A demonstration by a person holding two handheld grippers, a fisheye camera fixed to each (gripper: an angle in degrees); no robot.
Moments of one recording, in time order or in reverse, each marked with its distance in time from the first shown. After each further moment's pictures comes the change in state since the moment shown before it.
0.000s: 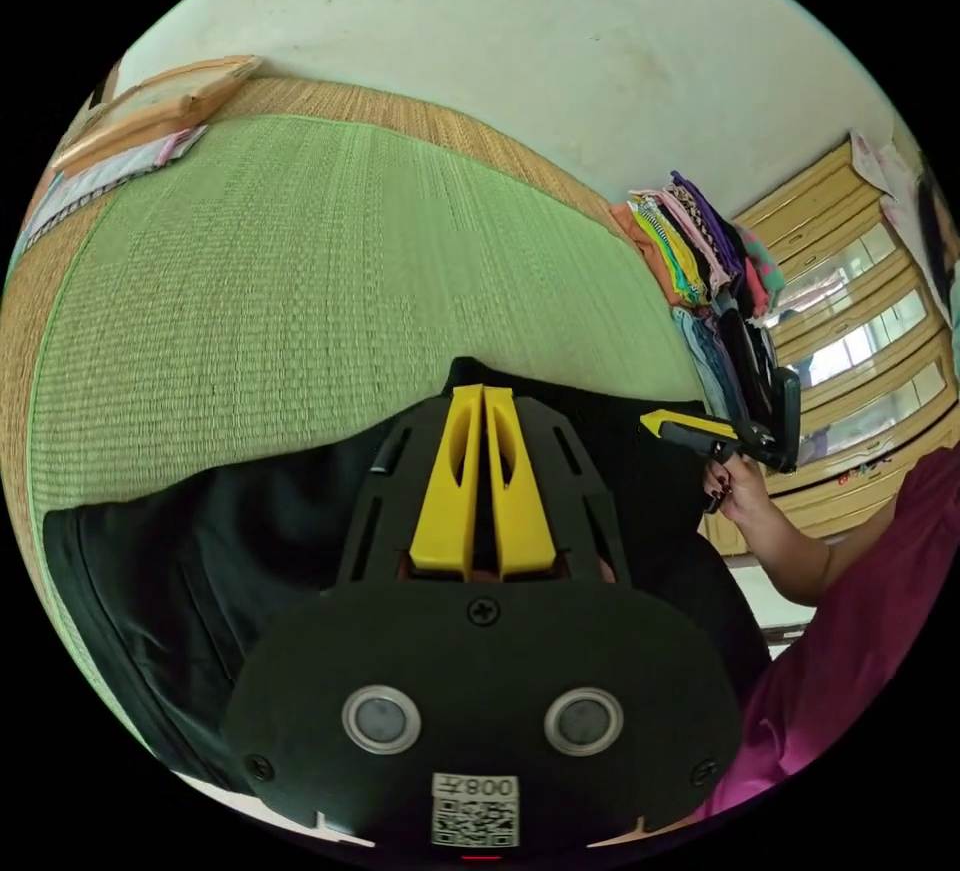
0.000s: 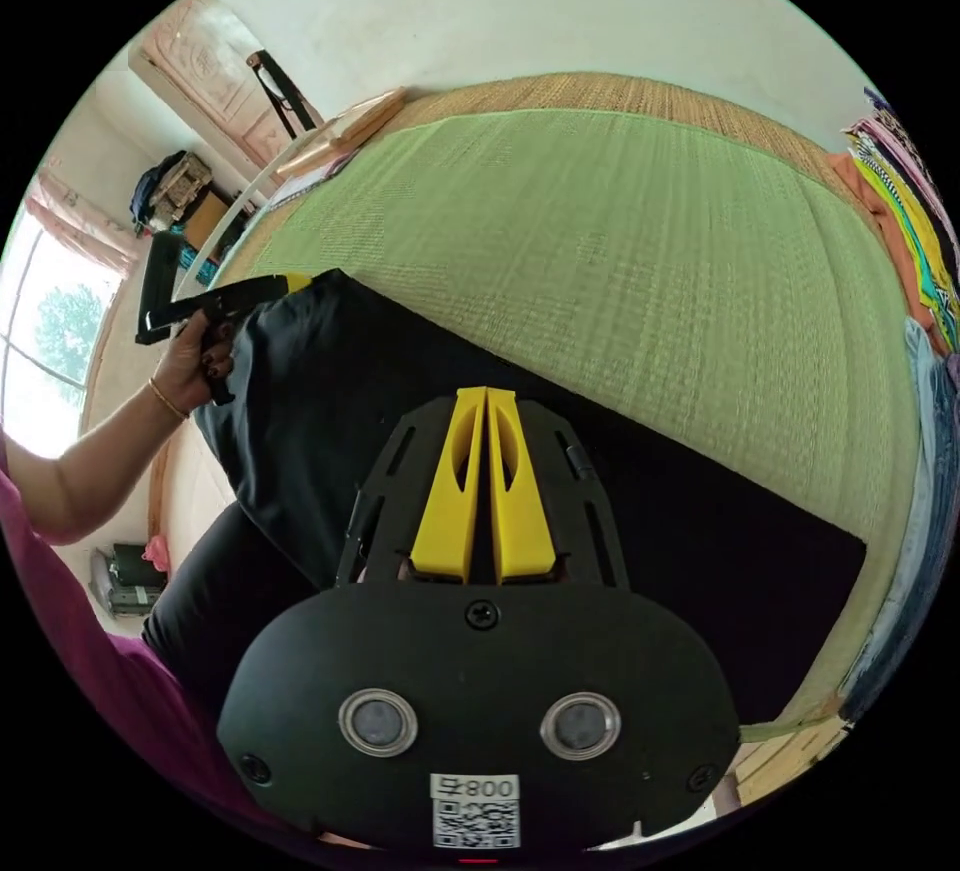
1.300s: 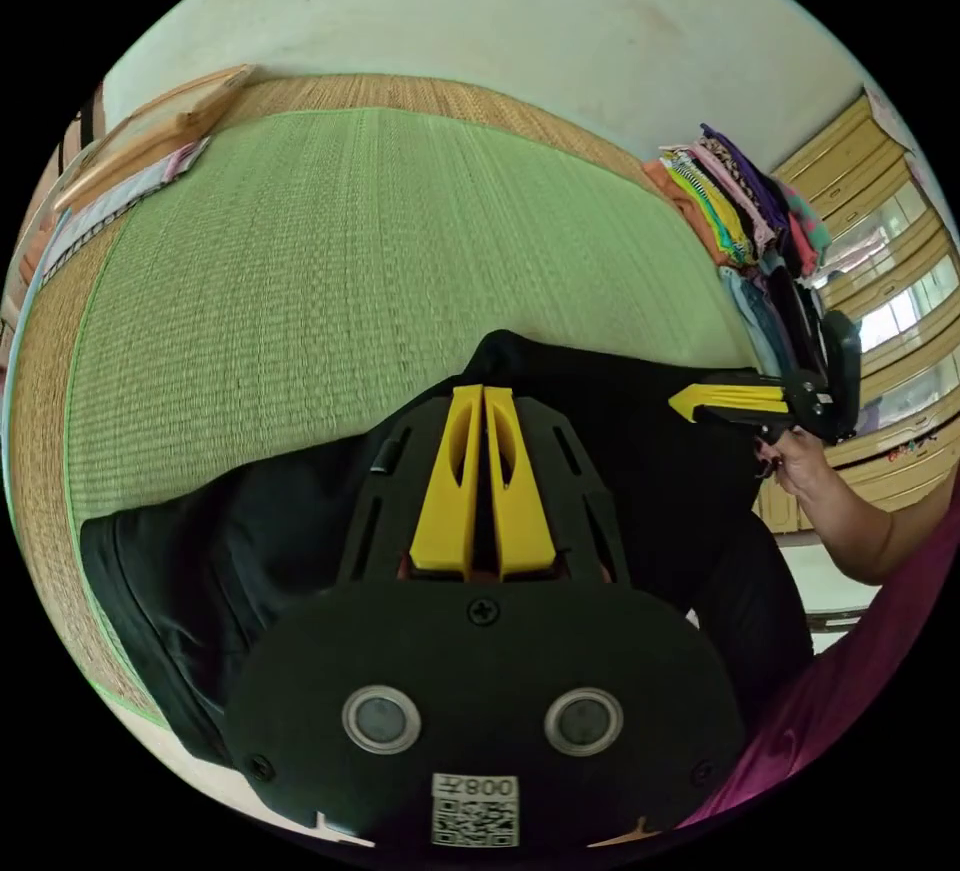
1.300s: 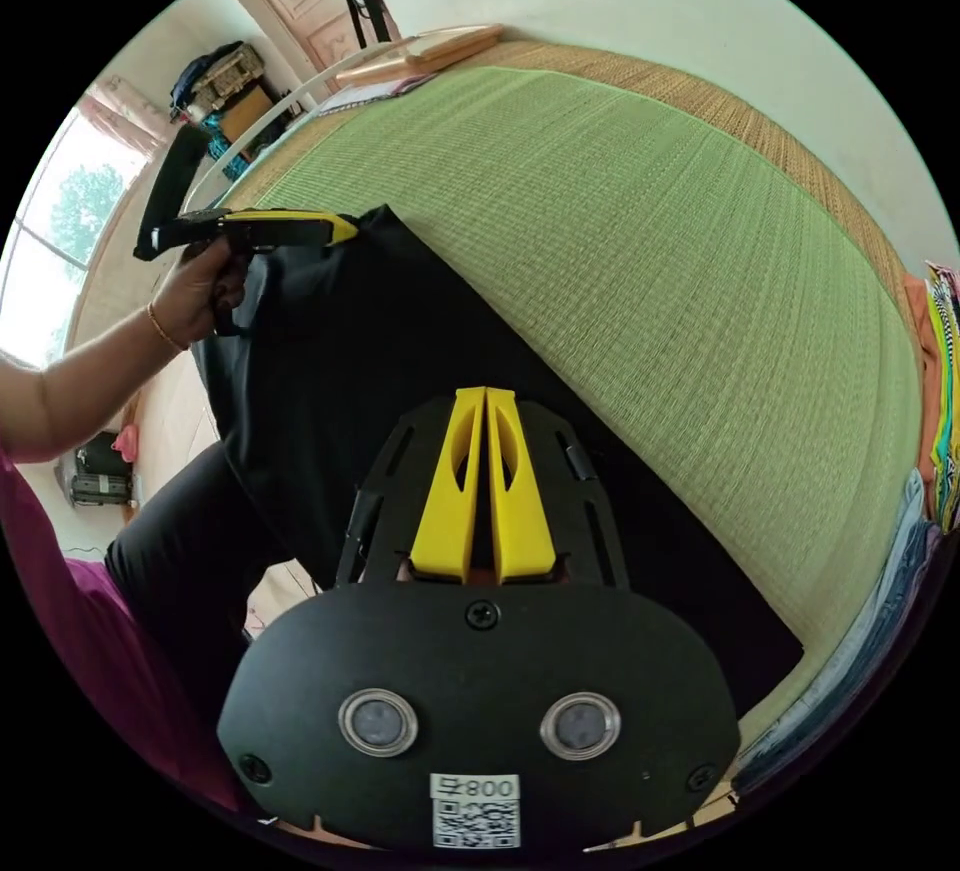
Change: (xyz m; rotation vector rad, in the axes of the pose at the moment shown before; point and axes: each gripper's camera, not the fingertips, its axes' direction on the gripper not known) left arm -0.072 0.056 0.057 -0.082 -0.165 0.058; right arm -0.115 -0.173 0.006 -0.114 0.025 -0.277
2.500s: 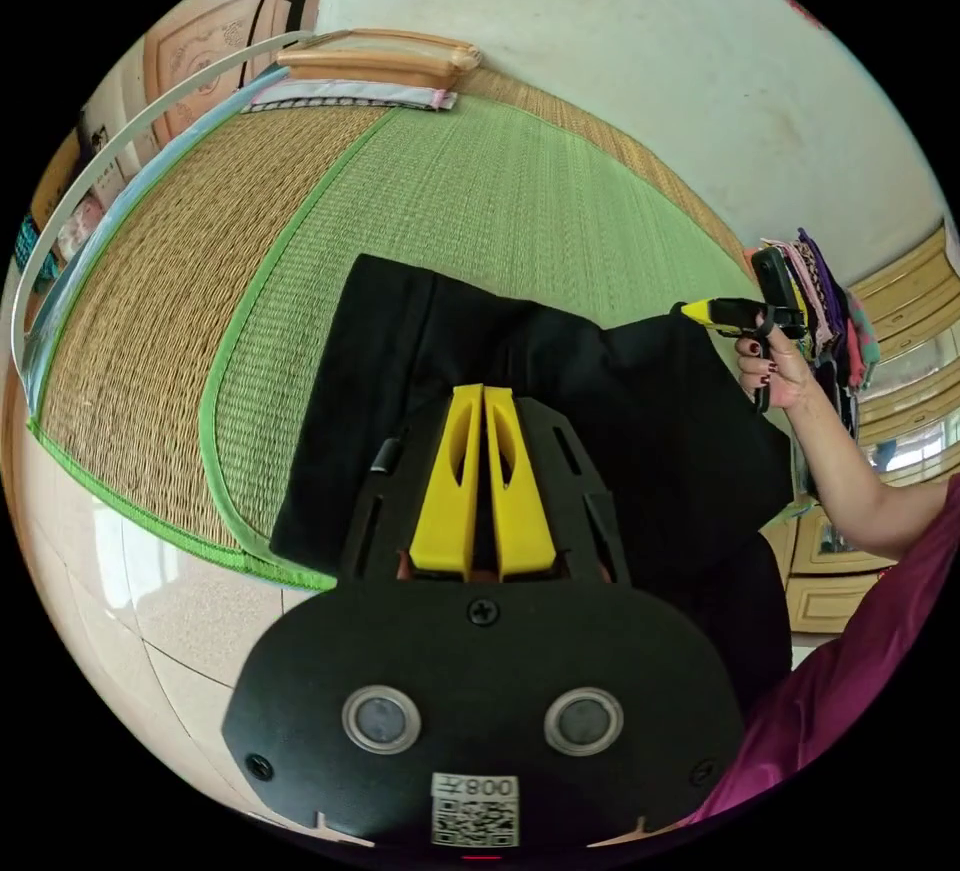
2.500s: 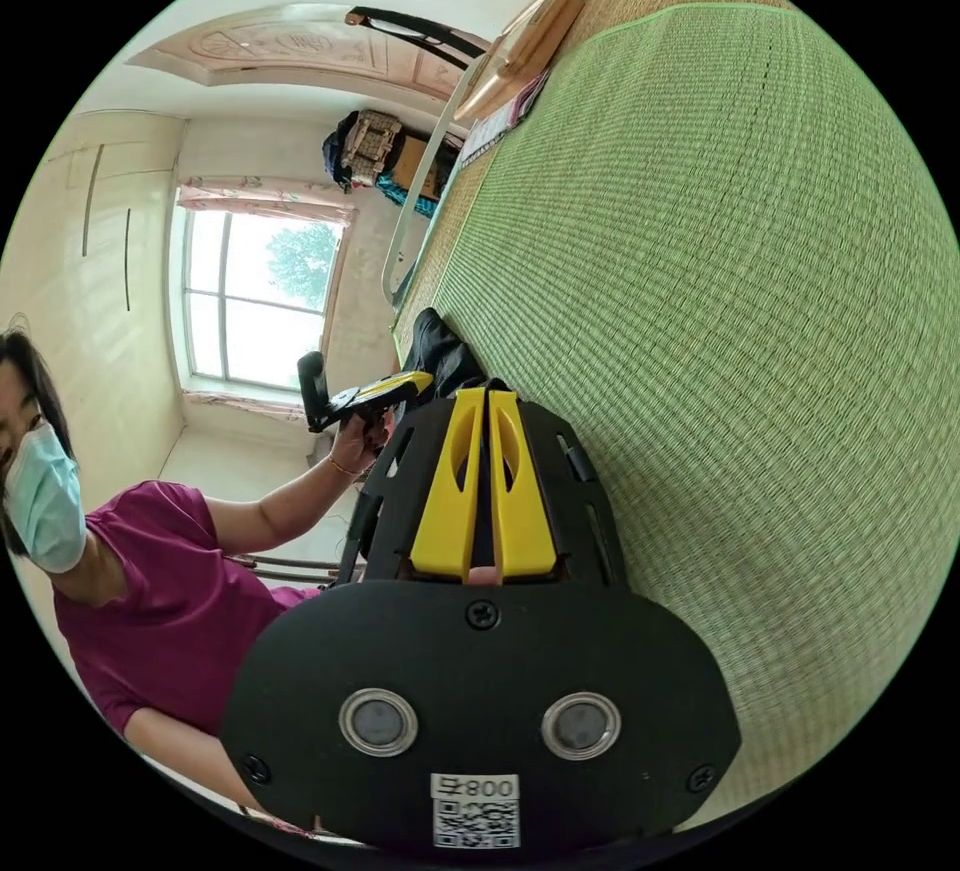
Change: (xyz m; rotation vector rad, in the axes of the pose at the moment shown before) left arm -0.112 0.128 -0.112 0.082 -0.109 -0.336; right arm 0.061 -0.242 0.114 -0.066 -0.856 0.018
